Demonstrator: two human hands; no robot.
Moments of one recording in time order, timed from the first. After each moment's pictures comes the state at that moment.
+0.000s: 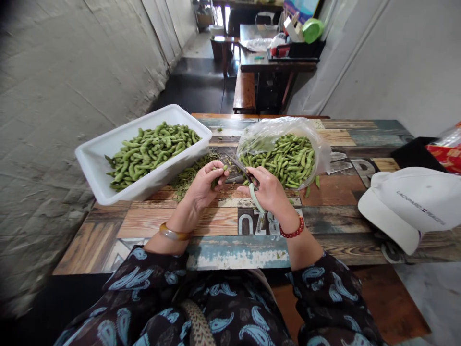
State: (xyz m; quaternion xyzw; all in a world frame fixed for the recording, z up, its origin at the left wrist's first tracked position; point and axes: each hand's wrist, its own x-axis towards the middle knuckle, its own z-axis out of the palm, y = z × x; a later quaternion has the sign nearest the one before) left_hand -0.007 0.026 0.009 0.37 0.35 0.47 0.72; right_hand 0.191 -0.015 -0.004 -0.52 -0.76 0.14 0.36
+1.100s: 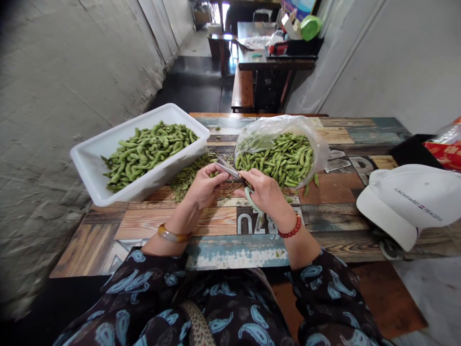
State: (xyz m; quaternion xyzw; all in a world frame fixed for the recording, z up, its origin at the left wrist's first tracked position) left_hand -0.005 0.020 0.005 0.45 0.37 0.45 0.68; right_hand 0.188 -0.022 0.002 -0.48 -0.81 0.14 0.32
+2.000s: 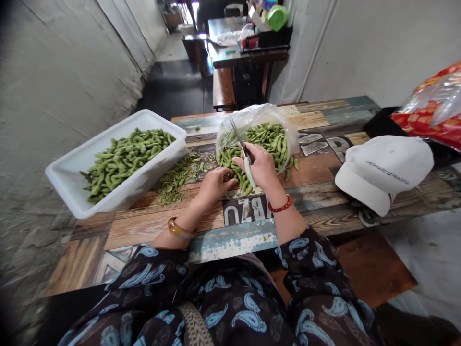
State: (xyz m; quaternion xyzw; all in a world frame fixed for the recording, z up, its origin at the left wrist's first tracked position) left_hand 0.046 0.022 -0.021 0.80 0.47 0.25 0.28; right_hand 0.219 -0.001 0.006 -0.57 -0.63 0.15 0.50
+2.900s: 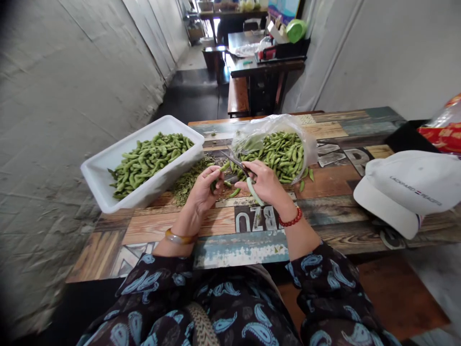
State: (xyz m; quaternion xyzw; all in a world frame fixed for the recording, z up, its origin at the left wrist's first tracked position) left_hand 0.004 0.020 0.002 0.36 0.37 0.47 0.71; right_hand 0.204 -0.007 -0.001 -0.49 -0.74 0.16 0.42
